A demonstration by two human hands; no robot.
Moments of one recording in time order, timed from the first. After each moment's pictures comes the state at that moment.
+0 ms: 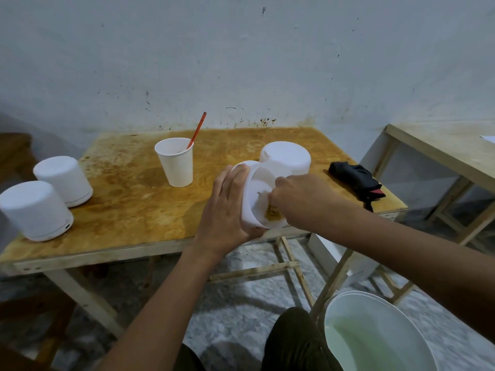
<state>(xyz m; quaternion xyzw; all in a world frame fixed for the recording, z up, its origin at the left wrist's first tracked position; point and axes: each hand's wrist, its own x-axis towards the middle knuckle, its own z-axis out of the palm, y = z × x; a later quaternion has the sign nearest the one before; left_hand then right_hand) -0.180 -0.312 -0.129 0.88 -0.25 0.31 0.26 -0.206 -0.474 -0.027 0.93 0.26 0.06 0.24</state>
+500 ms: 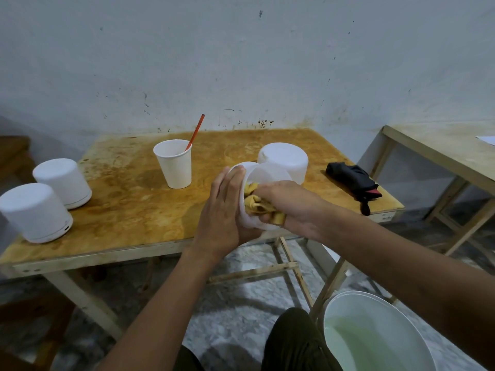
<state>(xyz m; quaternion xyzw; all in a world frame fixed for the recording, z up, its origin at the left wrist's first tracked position) -0.185 -0.310 -0.130 0.86 -0.26 0.32 0.31 -0.210 -0.451 -0.035 0.71 -0.04 -0.16 -0.68</state>
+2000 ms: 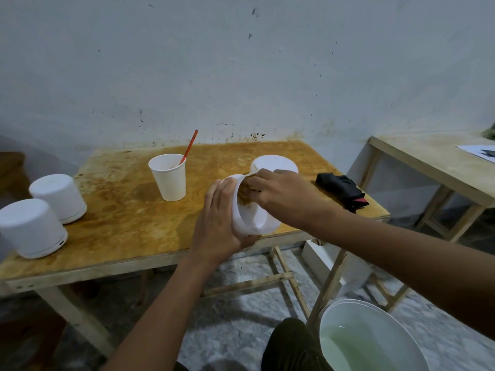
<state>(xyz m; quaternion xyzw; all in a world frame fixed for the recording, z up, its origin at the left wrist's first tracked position) -0.181 -0.315 -0.127 0.88 -0.23 0.31 0.28 -0.186 -0.484 -0.029 0.86 0.38 0.24 0.25</state>
